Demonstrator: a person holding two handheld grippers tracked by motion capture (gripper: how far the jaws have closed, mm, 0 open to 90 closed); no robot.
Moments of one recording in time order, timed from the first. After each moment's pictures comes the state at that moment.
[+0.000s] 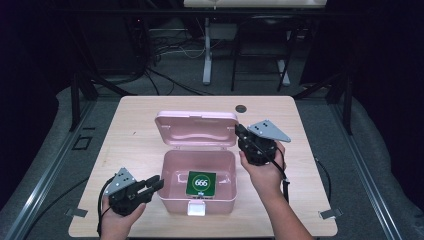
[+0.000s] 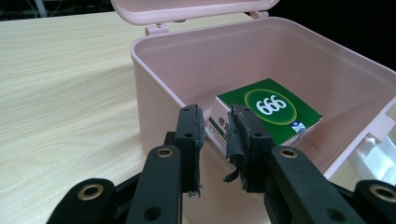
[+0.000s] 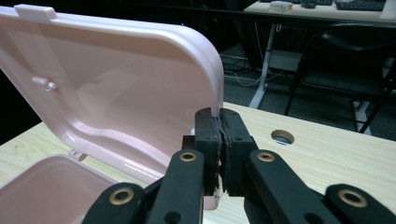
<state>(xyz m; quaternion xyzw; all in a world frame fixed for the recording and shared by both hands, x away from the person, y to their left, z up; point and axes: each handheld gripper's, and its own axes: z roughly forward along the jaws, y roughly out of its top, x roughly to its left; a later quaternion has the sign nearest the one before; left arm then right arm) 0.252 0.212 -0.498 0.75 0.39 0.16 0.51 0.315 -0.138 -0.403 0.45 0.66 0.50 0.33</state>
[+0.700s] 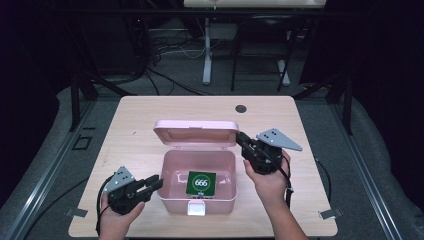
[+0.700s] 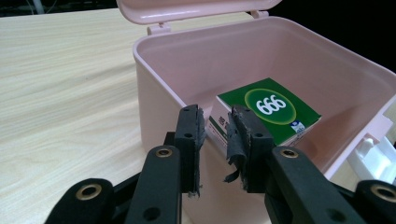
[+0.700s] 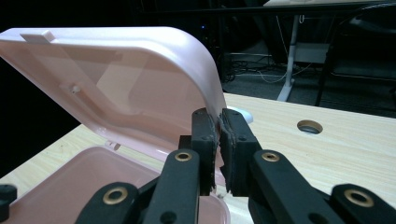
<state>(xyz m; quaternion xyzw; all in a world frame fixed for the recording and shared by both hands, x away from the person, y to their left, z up) 0.256 0.215 -0.494 0.75 0.39 0.15 0.51 0.298 -0.152 -0.412 0.45 0.66 0.54 0.27</state>
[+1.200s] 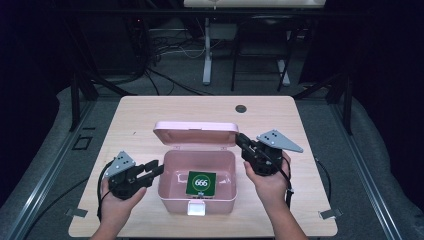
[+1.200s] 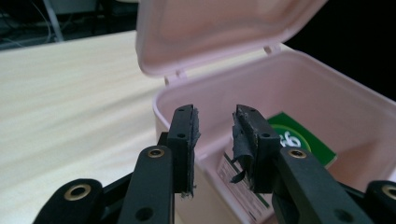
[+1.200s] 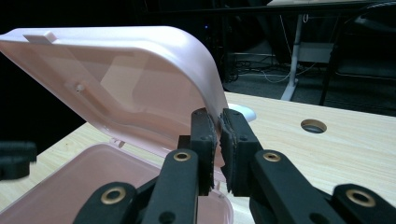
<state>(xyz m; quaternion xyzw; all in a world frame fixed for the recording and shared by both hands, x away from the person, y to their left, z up) 0.281 0.208 -0.462 0.75 0.39 0.18 0.51 0.295 -0.153 -0.413 0.45 0.66 0.54 0.27</state>
